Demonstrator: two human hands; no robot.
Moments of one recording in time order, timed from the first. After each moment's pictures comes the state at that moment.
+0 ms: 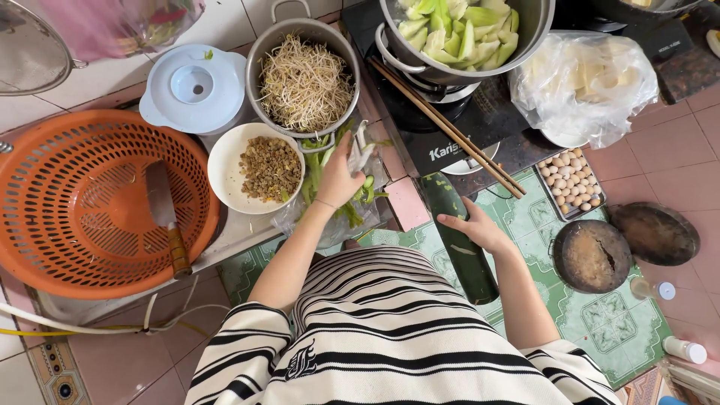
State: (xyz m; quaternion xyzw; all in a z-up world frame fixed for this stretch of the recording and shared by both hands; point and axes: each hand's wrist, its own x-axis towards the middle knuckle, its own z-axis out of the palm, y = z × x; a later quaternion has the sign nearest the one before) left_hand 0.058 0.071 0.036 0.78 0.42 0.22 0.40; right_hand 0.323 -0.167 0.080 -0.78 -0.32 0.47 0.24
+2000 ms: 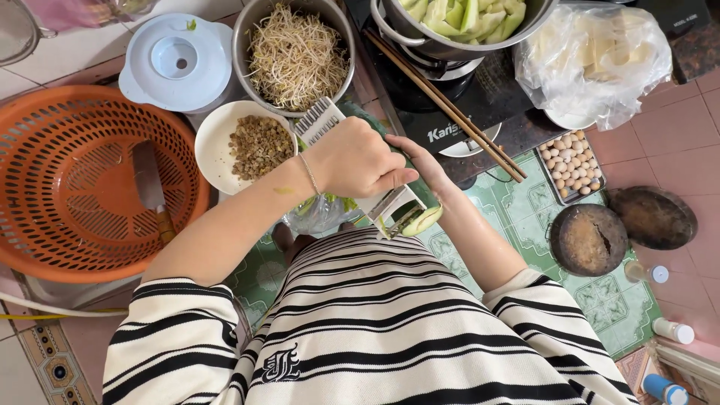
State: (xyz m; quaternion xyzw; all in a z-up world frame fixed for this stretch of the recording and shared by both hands) left_hand 0.051 0.068 0.250 0.95 -0.02 0.21 0.22; right_hand 0.222 -0.034 0.168 -0.43 0.08 0.75 0.51
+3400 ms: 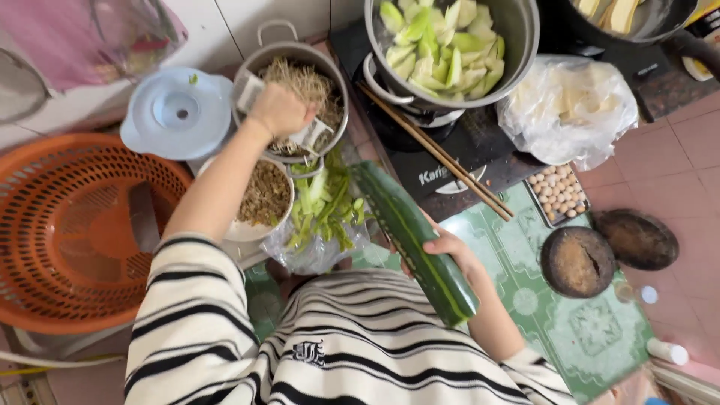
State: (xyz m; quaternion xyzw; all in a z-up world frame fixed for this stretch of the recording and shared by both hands) left_hand 0.062 0.283 0.086 0.98 0.16 0.00 -0.08; right_hand 0.251 -0.109 0.166 -0.36 -0.15 0.76 0.52
